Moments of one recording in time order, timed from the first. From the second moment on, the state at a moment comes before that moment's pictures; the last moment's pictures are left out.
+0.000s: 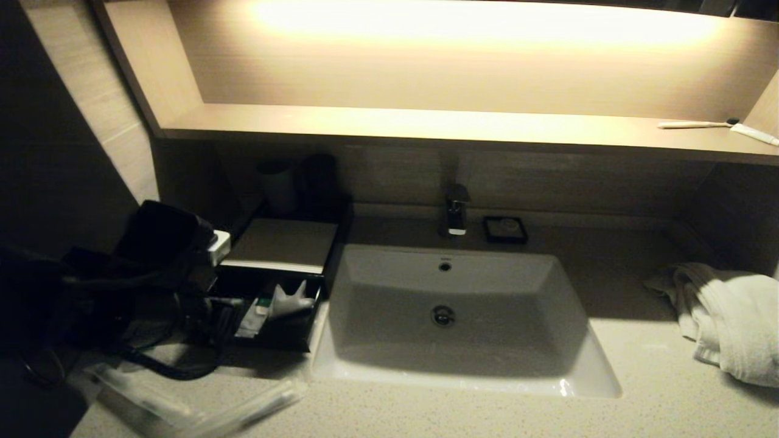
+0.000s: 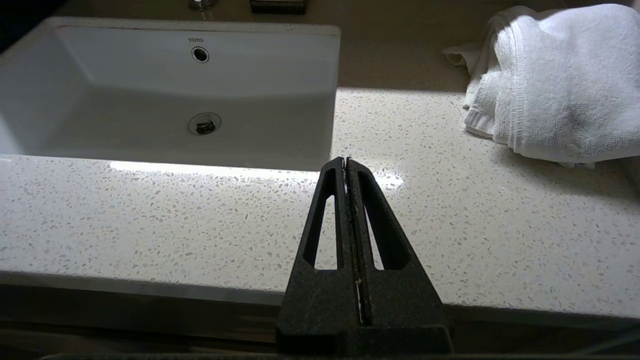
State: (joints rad) left arm -0.32 1.56 -0.86 0.18 0.27 -0.02; right arm 0.00 0.00 0.00 0.00 0.00 0.00
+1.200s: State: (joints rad) left arm -0.06 1.25 -0.44 0.13 -0.23 0.51; right arm 0.00 0.00 0.00 0.00 0.00 0.00
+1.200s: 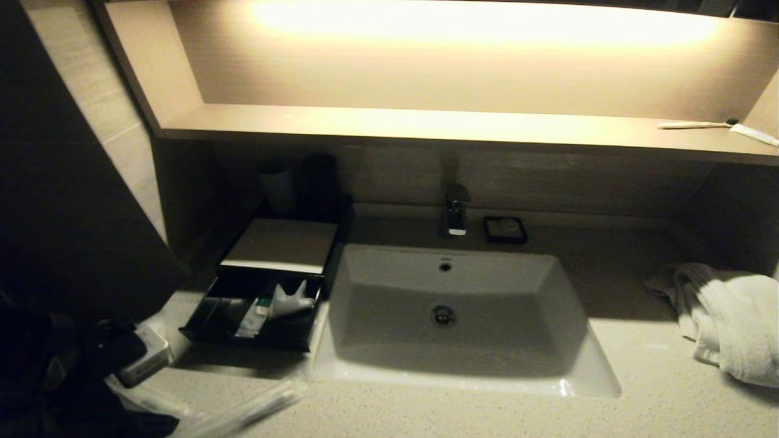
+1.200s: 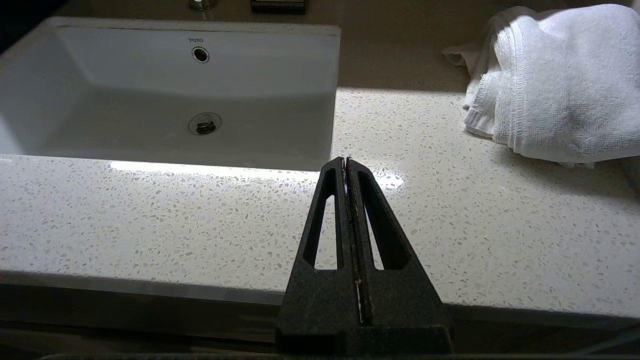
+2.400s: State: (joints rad) left arm 0.19 1.27 -0.25 -0.07 -0.47 0.76; right arm 0.00 0.00 0.00 0.00 0.00 0.00
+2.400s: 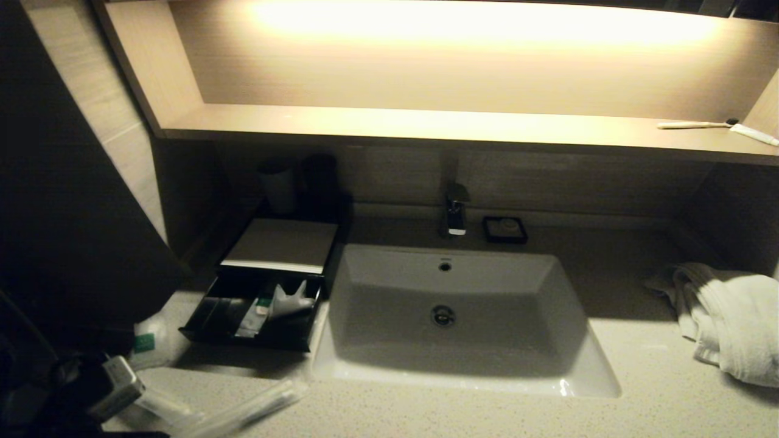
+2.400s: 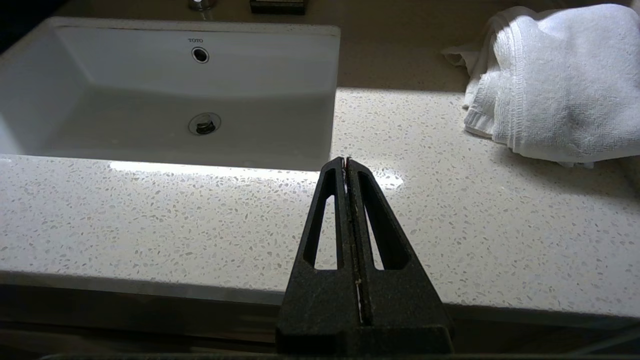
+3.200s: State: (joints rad) left arm 0.27 1.38 -0.25 -0.08 -0.47 0.92; right arm 0.00 0.00 0.00 0.00 0.00 0.00
